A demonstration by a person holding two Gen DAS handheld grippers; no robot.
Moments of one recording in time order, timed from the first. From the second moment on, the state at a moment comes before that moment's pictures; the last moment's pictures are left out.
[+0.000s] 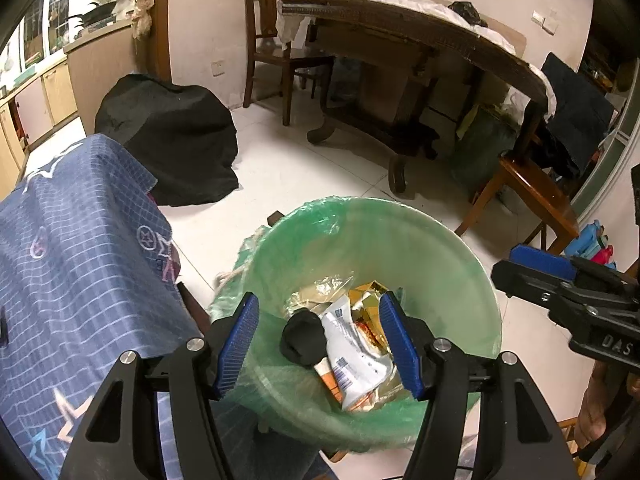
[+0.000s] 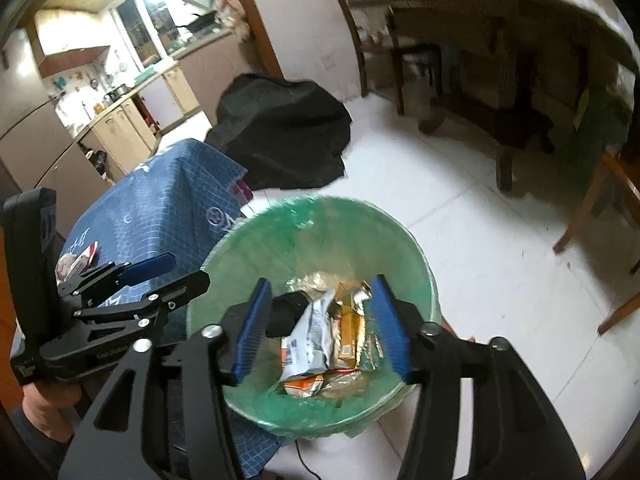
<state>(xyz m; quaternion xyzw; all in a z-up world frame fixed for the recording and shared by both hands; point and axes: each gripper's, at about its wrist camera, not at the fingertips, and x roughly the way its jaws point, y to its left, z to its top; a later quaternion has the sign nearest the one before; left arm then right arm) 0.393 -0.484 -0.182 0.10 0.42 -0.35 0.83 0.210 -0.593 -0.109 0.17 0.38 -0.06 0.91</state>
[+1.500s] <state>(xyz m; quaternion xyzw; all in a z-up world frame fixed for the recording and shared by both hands) 0.447 0.058 -0.184 -0.25 0.43 0.04 0.87 0.230 -0.325 -0.111 0.08 0.35 0.16 0.92</state>
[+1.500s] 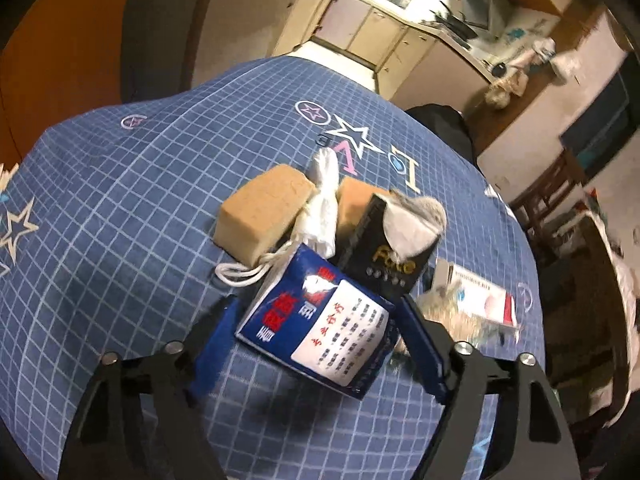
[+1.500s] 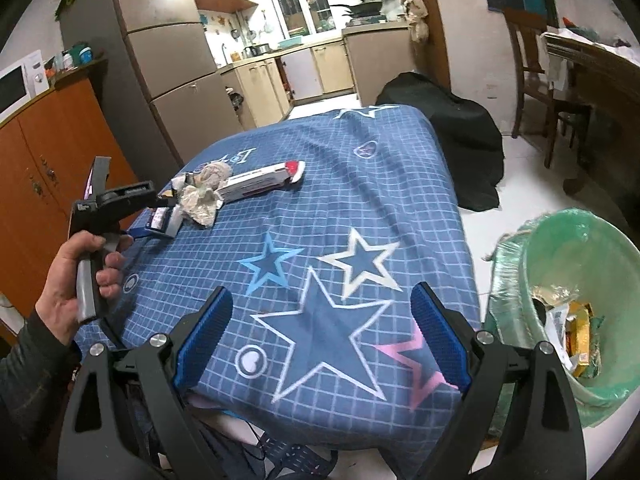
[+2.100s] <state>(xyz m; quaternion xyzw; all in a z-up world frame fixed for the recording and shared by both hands) 0.379 0.097 -0.184 -0.12 0.42 -0.02 0.90 0.325 -0.187 -0.114 0.10 0.38 0.31 0.86</state>
